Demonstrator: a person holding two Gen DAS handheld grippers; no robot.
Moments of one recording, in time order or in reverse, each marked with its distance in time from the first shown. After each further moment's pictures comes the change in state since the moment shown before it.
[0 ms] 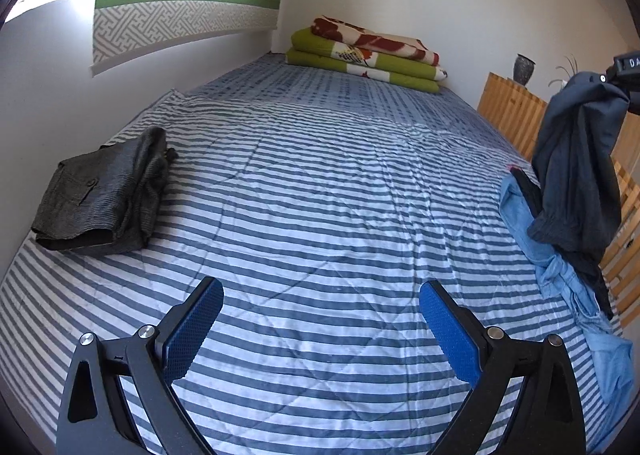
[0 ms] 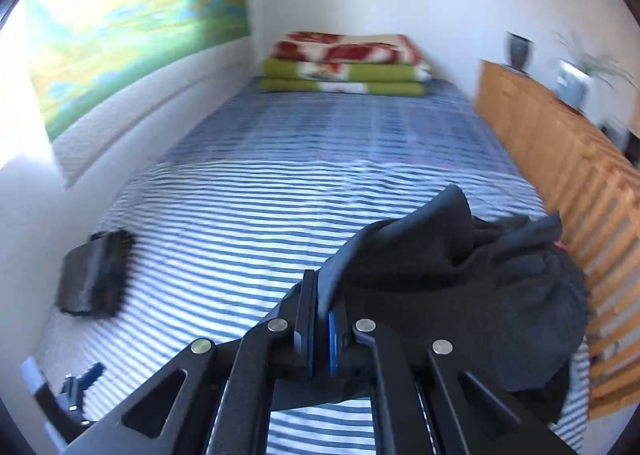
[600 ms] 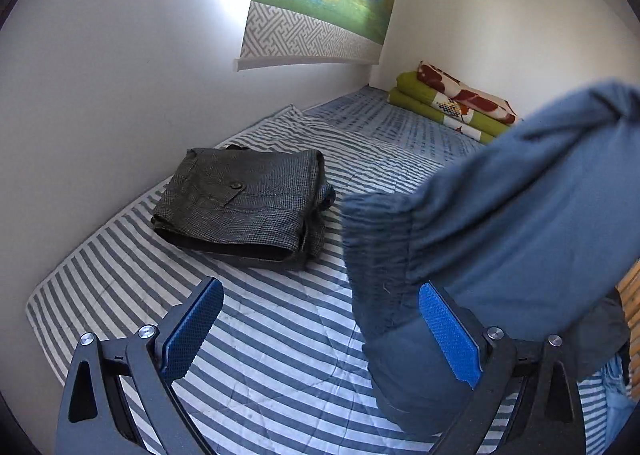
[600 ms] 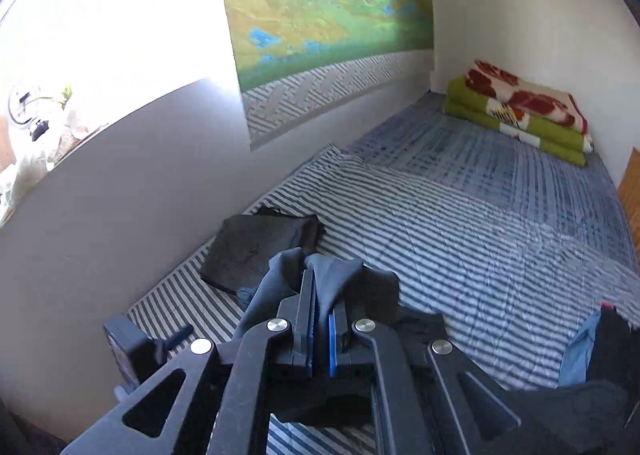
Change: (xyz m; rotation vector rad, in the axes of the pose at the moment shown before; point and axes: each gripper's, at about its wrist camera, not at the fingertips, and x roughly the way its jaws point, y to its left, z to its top) left arm -0.065 0.175 0.001 -0.201 -0.110 0.194; right arm -0.008 0.162 -0.017 -0.179 0.024 0.313
